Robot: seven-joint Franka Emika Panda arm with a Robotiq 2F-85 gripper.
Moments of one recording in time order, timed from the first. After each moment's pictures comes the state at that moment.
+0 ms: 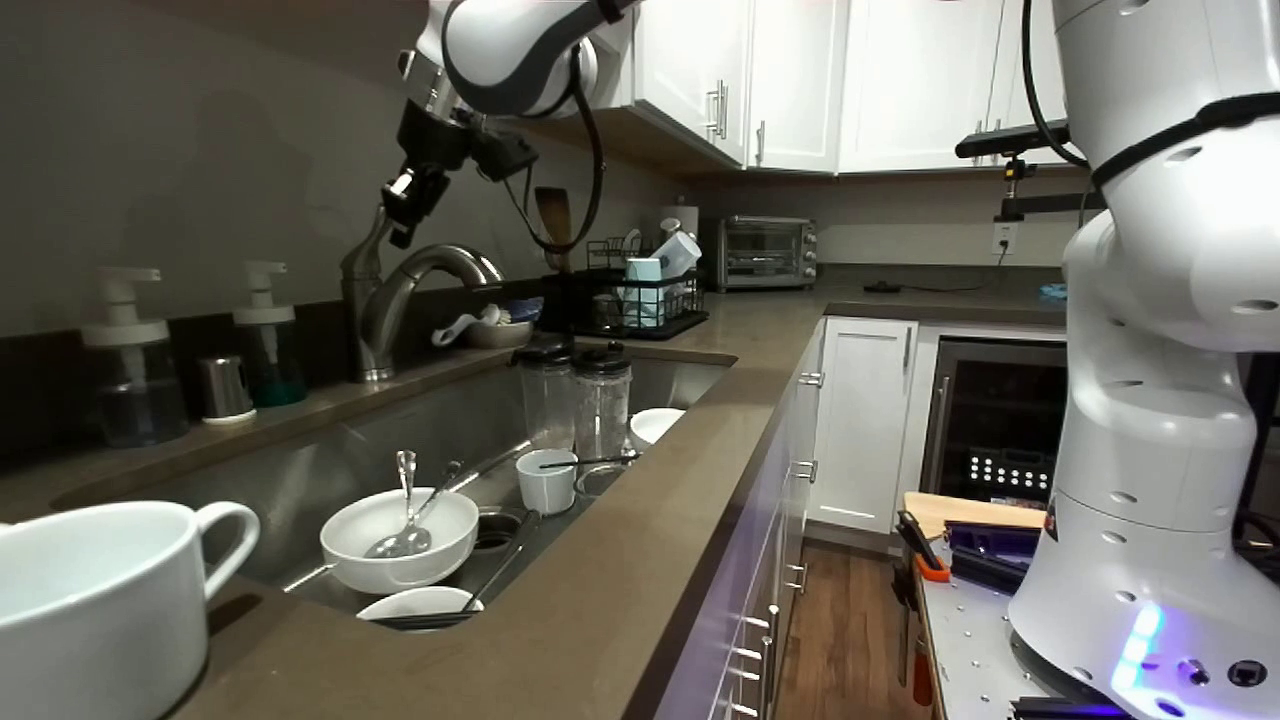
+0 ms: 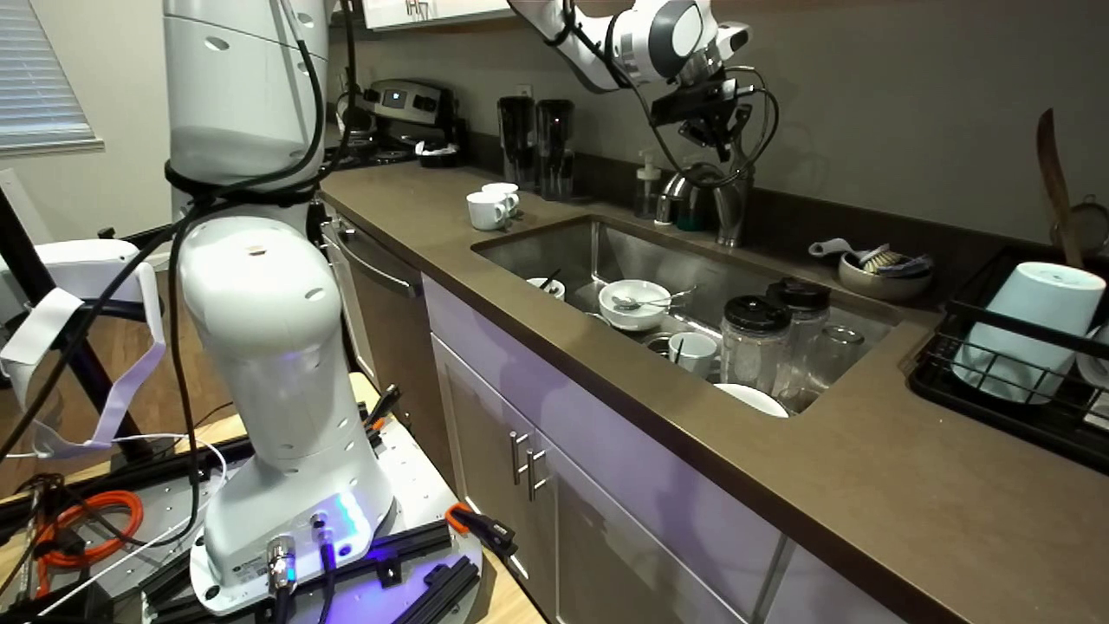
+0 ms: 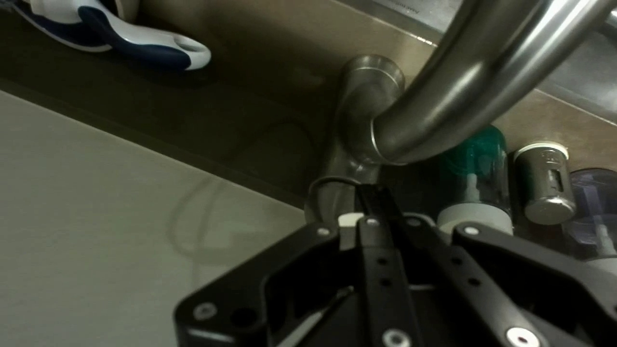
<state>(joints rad) 0.01 0.28 0.00 -1.72 -0.19 2.61 -0.20</state>
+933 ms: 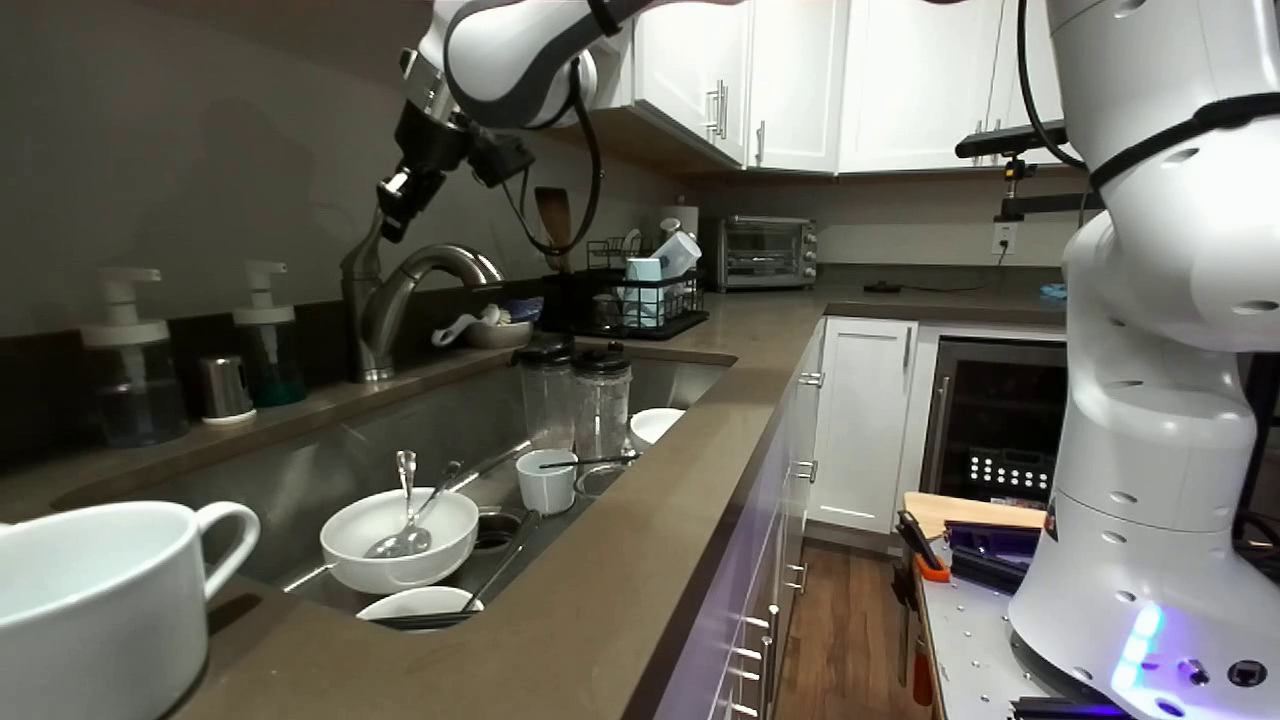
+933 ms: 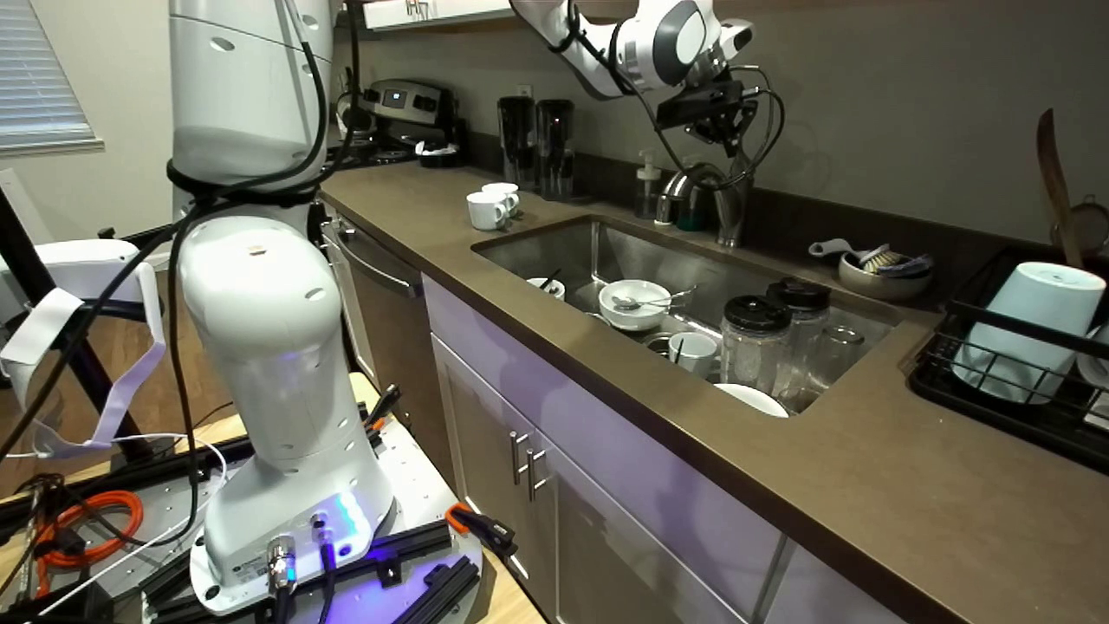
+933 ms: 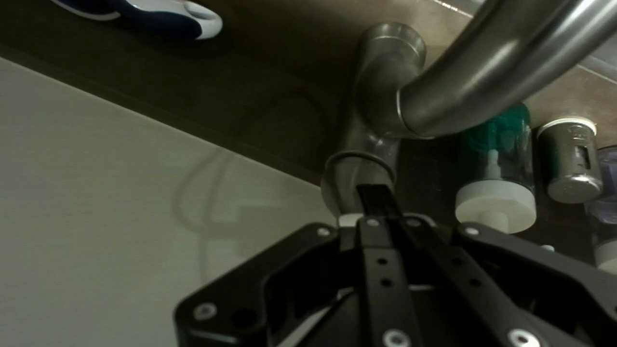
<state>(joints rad) 0.01 0.29 -0.01 -1.72 -0.20 2.70 -0.20</state>
